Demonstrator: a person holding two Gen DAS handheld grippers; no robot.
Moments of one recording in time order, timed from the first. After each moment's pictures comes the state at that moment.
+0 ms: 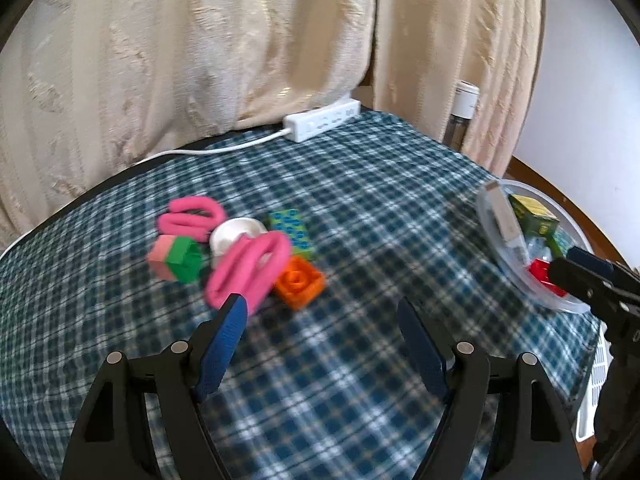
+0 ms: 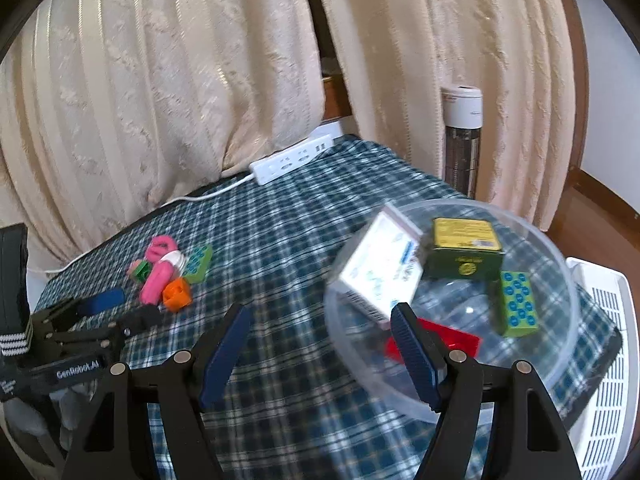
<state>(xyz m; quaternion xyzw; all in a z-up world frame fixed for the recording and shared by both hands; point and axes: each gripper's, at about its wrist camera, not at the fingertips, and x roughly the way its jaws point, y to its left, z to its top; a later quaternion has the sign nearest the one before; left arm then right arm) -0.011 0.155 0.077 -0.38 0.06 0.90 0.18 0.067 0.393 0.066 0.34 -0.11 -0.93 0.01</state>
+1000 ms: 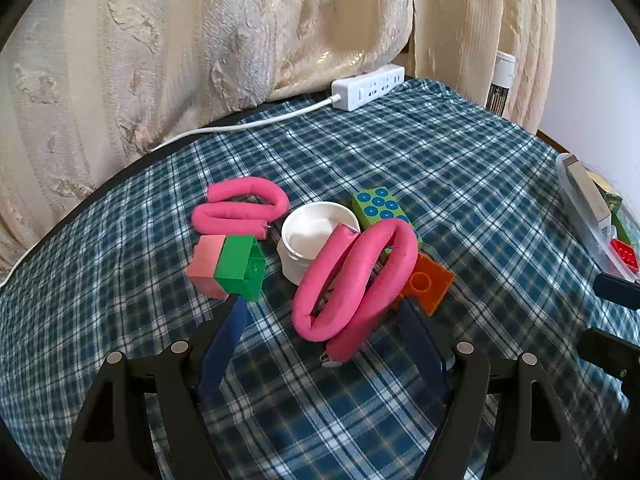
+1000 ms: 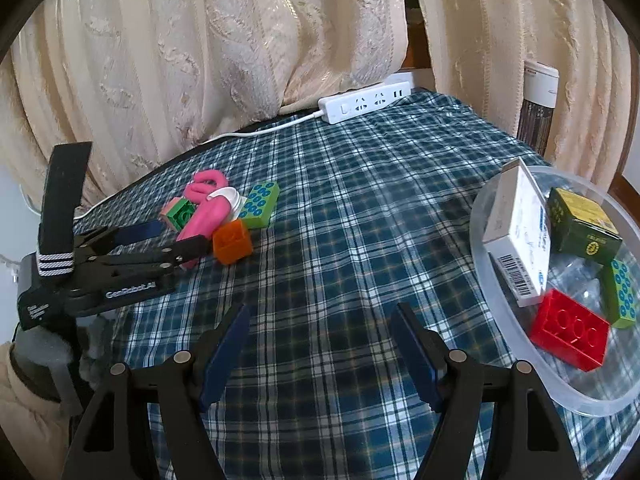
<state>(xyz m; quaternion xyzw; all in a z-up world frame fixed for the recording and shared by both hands) -0.075 0.121 0.035 -0.41 0.11 0.89 0.15 0.030 0.316 0.031 0.41 -0.08 -0.91 0.08</state>
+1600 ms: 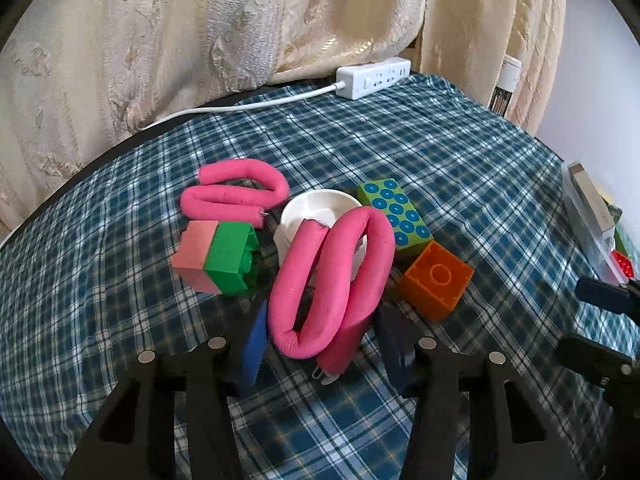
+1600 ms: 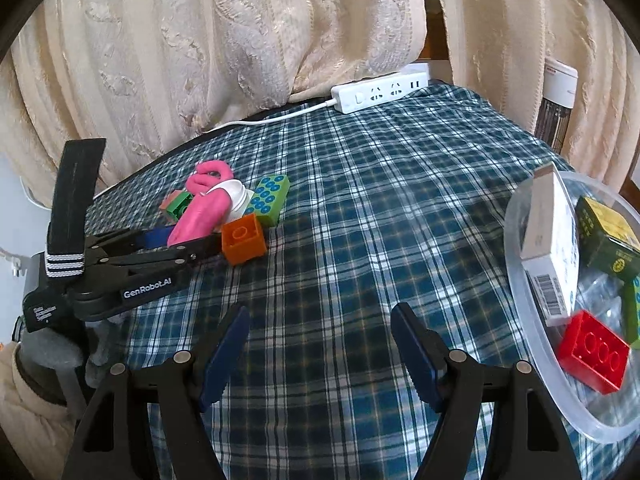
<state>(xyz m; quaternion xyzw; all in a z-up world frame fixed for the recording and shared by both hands) -0.085 0.113 0.023 -0.43 0.07 0.89 0.16 0.007 0.303 0.024 0.42 -0.07 -0.90 0.10</state>
